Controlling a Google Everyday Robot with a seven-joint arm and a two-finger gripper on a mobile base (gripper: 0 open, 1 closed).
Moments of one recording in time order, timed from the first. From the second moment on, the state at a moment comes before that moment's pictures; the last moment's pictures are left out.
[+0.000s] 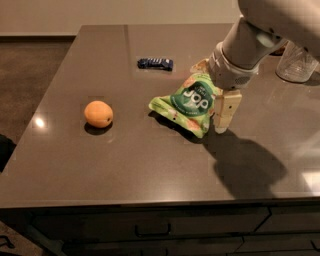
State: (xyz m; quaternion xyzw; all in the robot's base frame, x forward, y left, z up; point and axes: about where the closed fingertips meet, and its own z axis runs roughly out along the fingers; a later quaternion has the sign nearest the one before) arm 0.559 -0.139 0.894 -0.78 0.60 -0.03 0.19
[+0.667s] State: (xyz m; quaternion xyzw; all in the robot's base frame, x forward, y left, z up) arm 0.585 -0.122 0.883 -0.83 0.53 -0.04 0.16
